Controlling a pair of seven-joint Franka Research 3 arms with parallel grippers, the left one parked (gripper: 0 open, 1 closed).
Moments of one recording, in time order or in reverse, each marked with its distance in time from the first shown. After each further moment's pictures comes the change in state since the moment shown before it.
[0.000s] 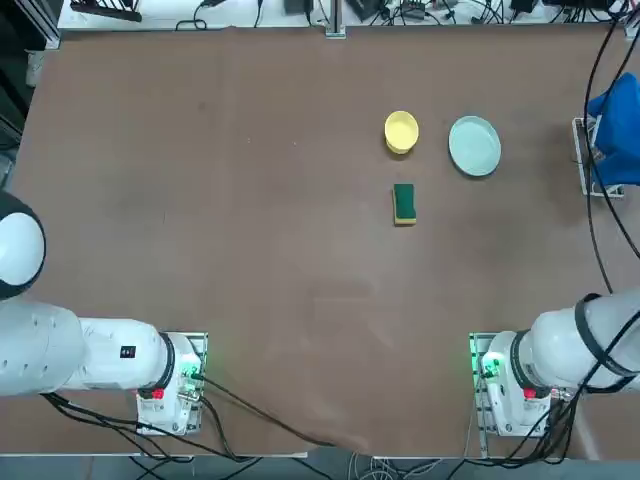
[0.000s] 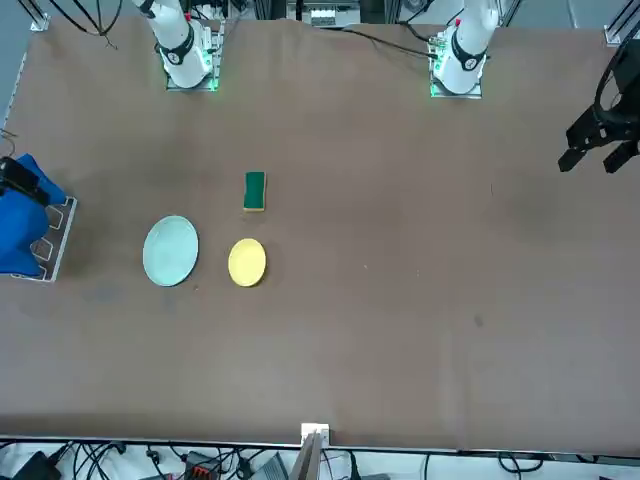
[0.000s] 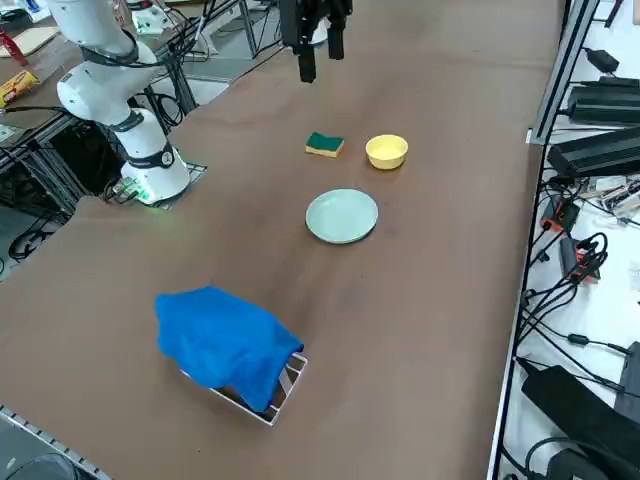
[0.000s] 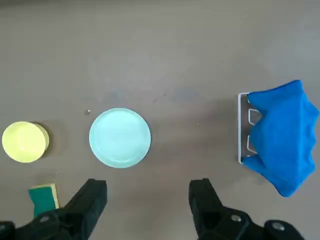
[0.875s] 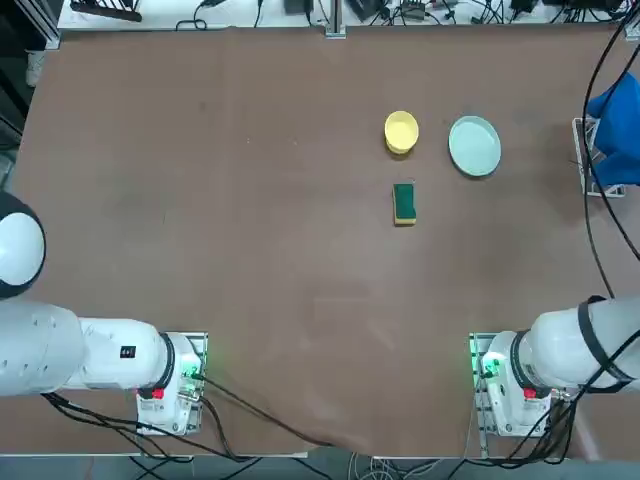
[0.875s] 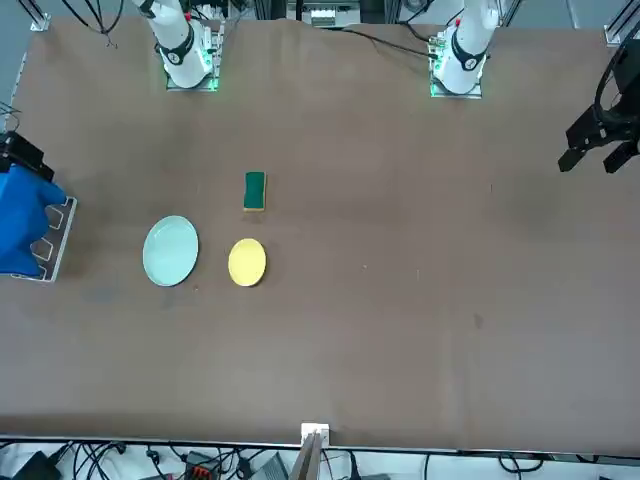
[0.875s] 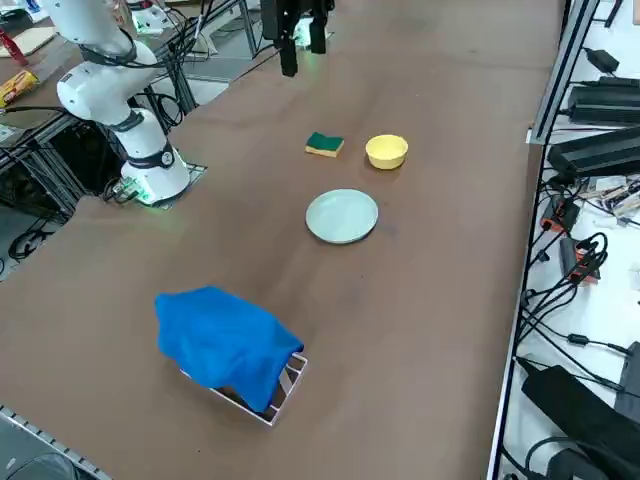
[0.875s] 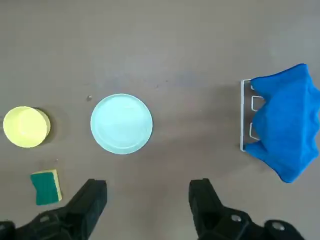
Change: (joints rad) arm 0.004 -0.066 0.000 -0.084 0.017 -0.008 0.002
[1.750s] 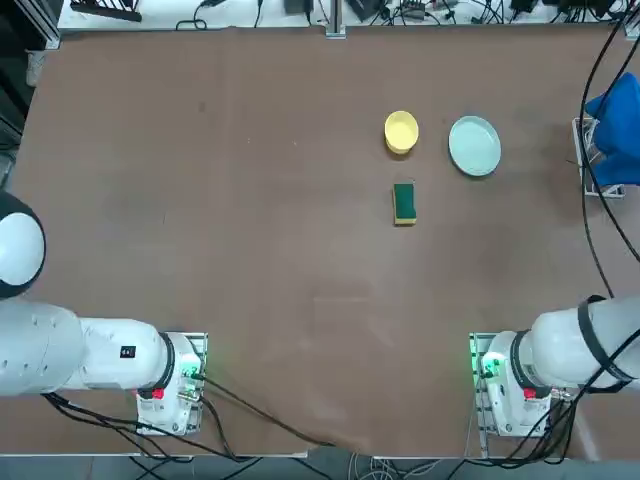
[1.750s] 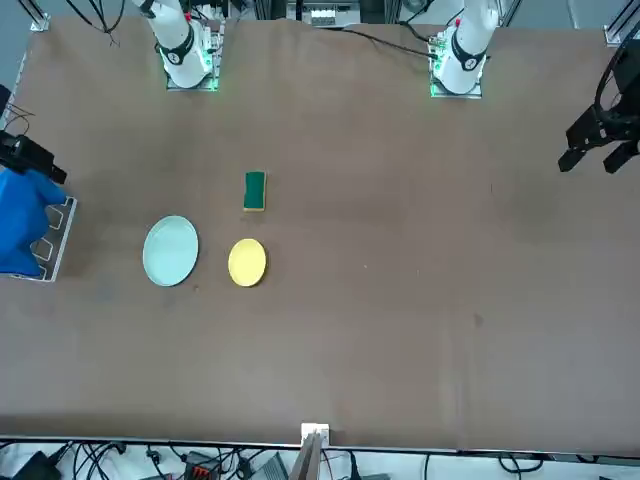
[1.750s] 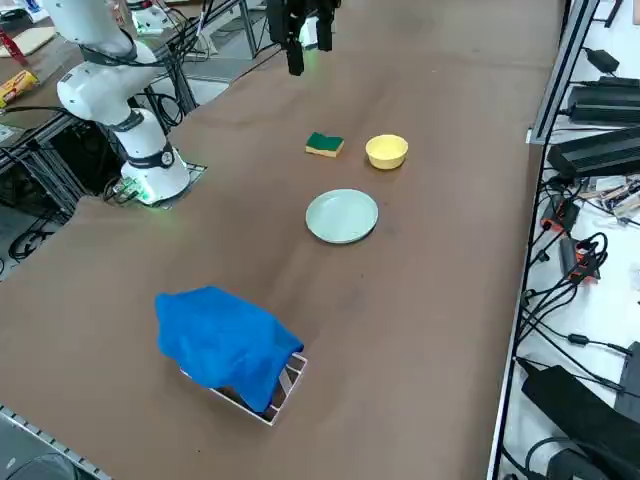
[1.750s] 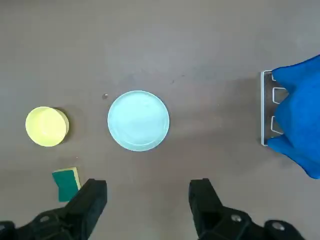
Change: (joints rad) arm 0.007 0.007 0.001 -0.008 0.058 -0.003 0.045
